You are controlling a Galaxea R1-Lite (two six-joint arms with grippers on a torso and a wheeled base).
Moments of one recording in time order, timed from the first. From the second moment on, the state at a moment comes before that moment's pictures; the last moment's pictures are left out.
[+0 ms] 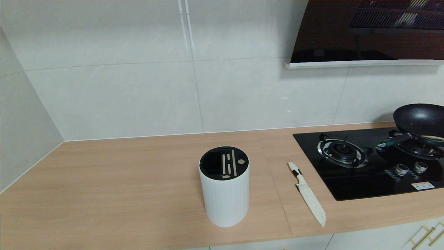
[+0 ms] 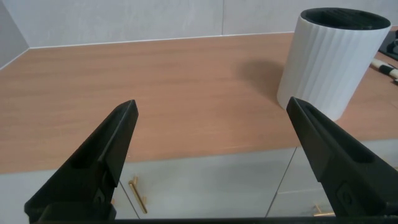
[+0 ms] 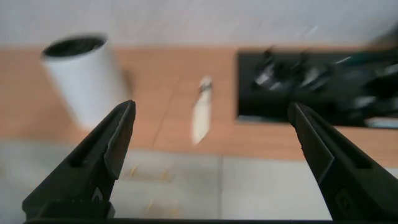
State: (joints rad) left arm 0.00 0.00 0.00 0.00 -0.02 0.01; right arm 0.02 0.31 -0.24 0.02 0.23 0.04
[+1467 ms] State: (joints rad) left arm 0.00 0.00 0.00 0.00 -0.02 0.01; right arm 0.29 2.05 -0.65 -0.71 0.05 -0.02
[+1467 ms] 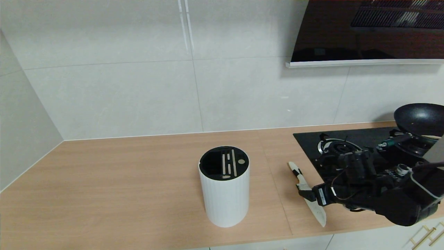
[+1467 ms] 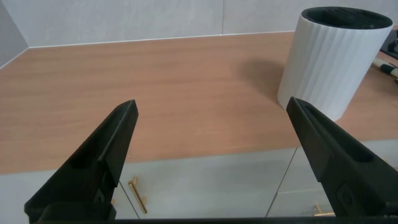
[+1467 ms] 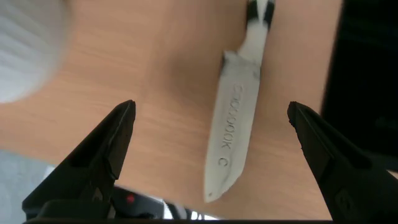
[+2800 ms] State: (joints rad) left arm 0.00 0.00 0.00 0.00 -0.02 0.01; right arm 0.25 2.39 -0.83 -0.95 0.01 -0.03
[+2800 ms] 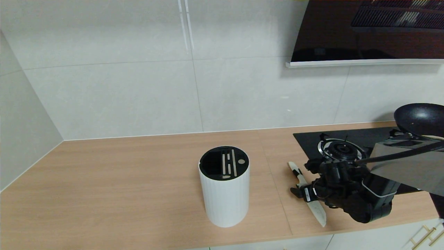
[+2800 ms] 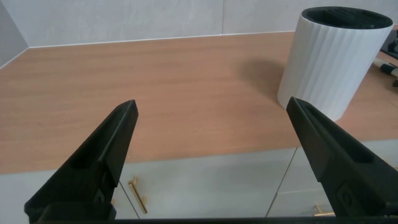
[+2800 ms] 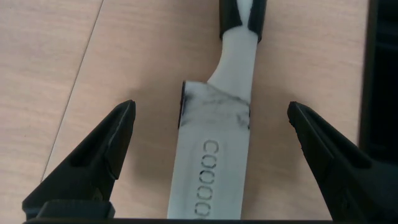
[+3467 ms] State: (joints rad) left arm 0.00 0.00 0.00 0.00 -0.02 0.01; right arm 0.24 2.43 -0.84 -0.99 0.00 -0.03
